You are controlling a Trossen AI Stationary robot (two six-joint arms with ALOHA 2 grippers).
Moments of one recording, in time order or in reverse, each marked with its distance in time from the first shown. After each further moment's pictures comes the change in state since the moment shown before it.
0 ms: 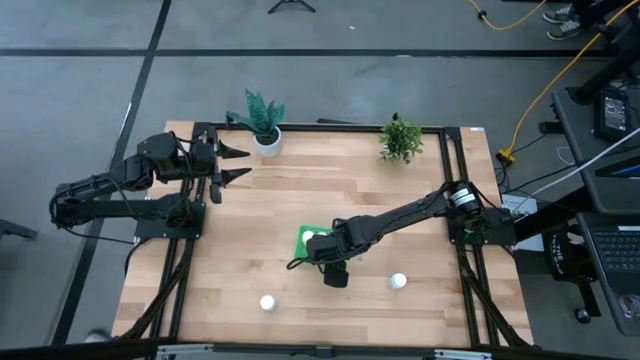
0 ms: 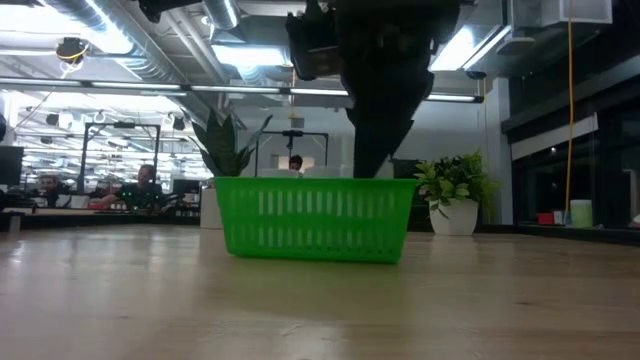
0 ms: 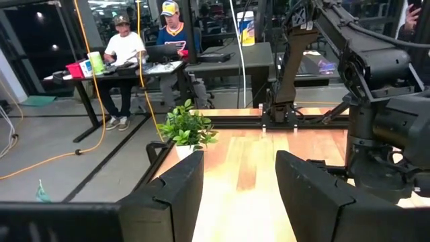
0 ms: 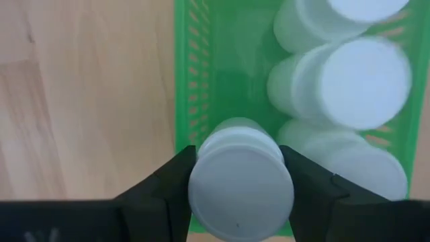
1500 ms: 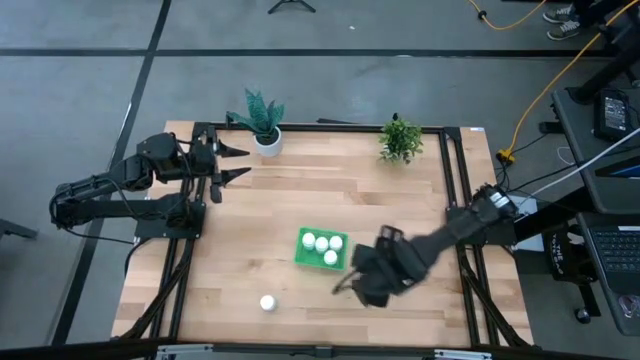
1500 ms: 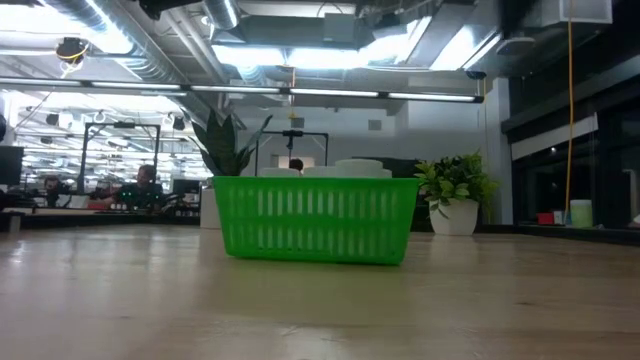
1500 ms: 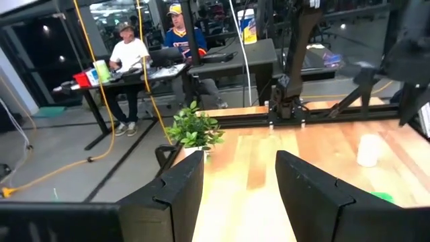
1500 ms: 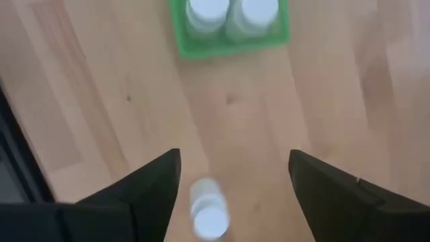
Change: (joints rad) left arm 0.000 -0.003 0.000 -0.002 -0.010 0.069; right arm 0.284 -0.186 0.176 -0.561 0.231 0.450
